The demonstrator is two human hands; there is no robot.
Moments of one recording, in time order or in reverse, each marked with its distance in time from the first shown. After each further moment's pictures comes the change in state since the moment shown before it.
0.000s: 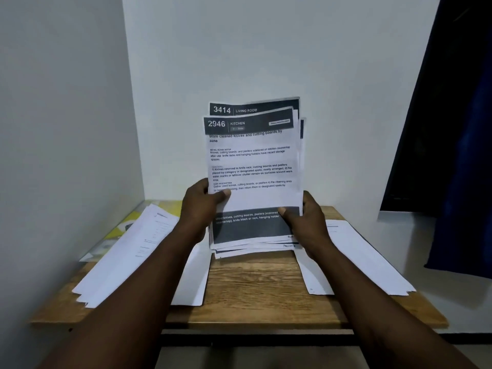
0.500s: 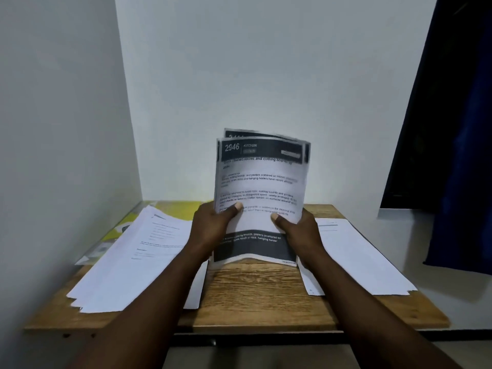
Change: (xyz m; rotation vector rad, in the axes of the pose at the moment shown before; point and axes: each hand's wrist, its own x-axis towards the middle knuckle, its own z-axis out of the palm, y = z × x) left_hand -0.028 -0.026 0.016 0.131 -0.056 0.016; right_hand -0.010 0.016 0.011 0.150 0.002 0.155
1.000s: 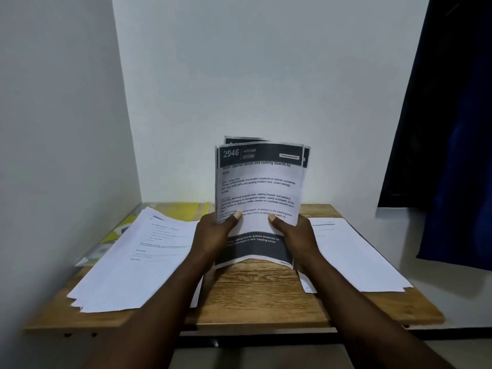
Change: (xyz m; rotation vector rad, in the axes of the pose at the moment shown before) left_hand -0.014 -0.012 0.010 -0.033 -0.010 -0.072; right_hand -0.010 0.003 0.002 0.082 -0.011 0.082
